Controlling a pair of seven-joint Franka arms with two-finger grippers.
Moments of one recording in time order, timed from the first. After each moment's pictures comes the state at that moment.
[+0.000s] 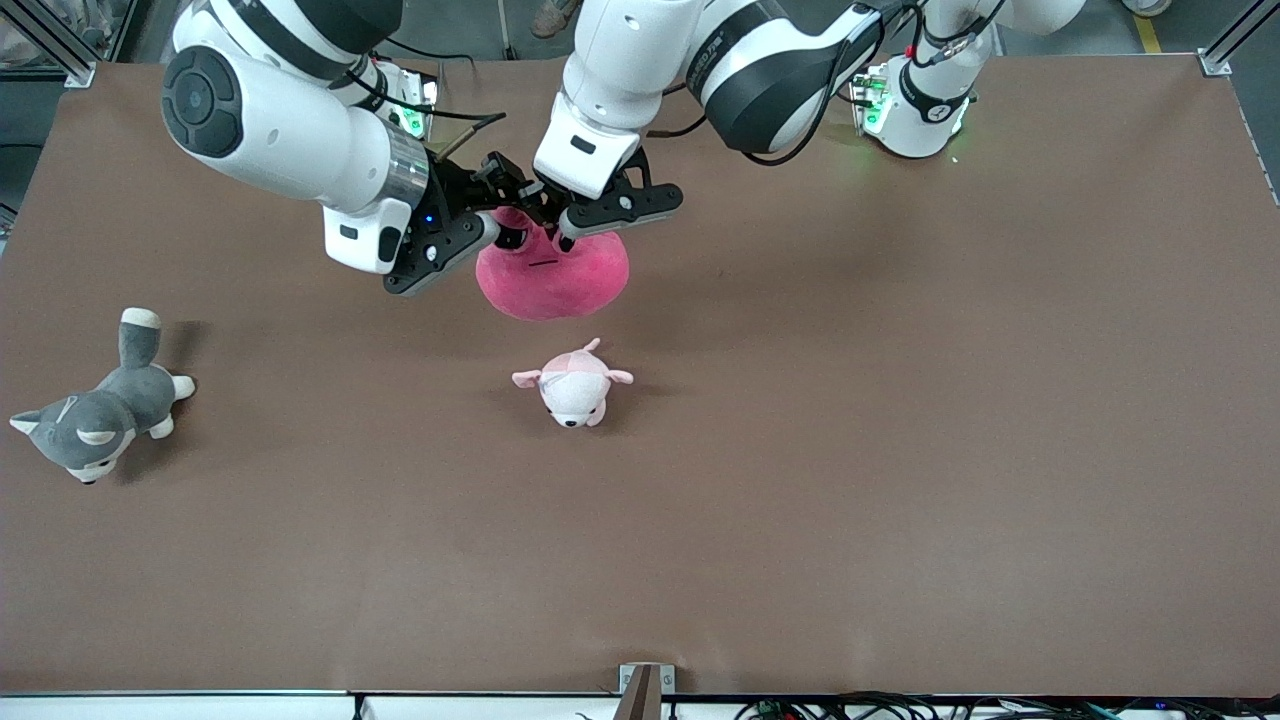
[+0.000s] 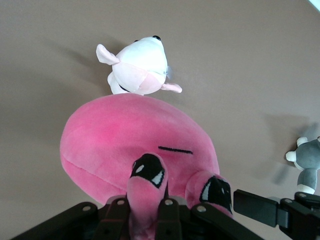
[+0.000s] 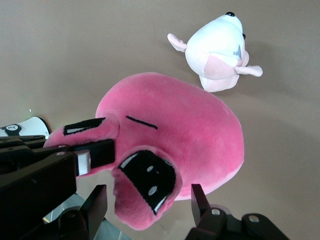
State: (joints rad) left arm -0.58 0.46 -0.43 -1.27 0.01 2.02 -1.35; right arm 0.44 0.11 0.03 -1.63 0.46 1.63 0.02
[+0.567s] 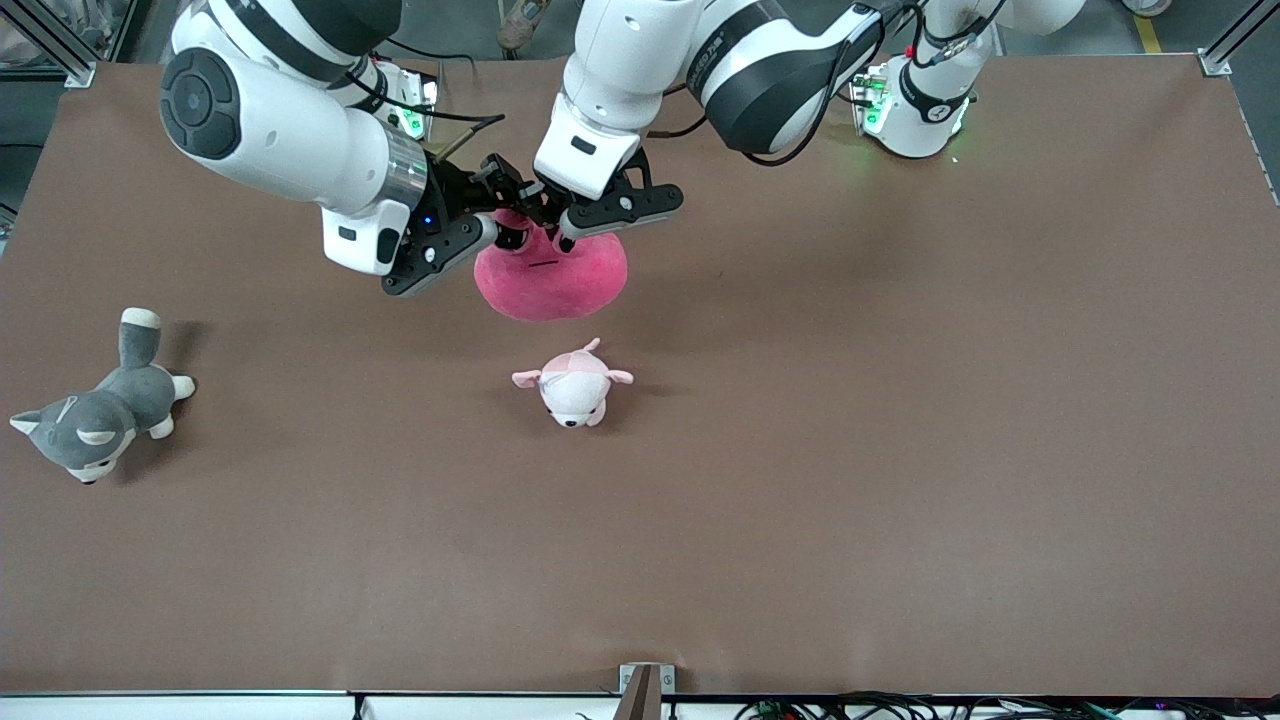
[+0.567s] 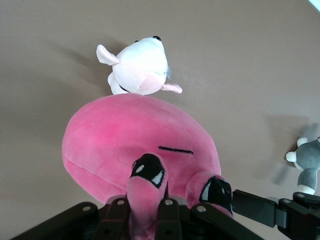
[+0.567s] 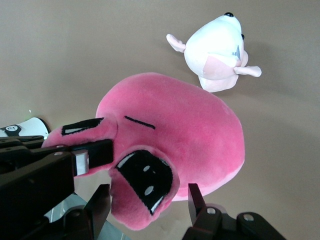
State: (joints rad) left arm -0.58 0.46 -0.43 -1.27 0.01 2.02 -1.35; right arm 0.44 0.12 0.03 -1.63 0.46 1.63 0.01
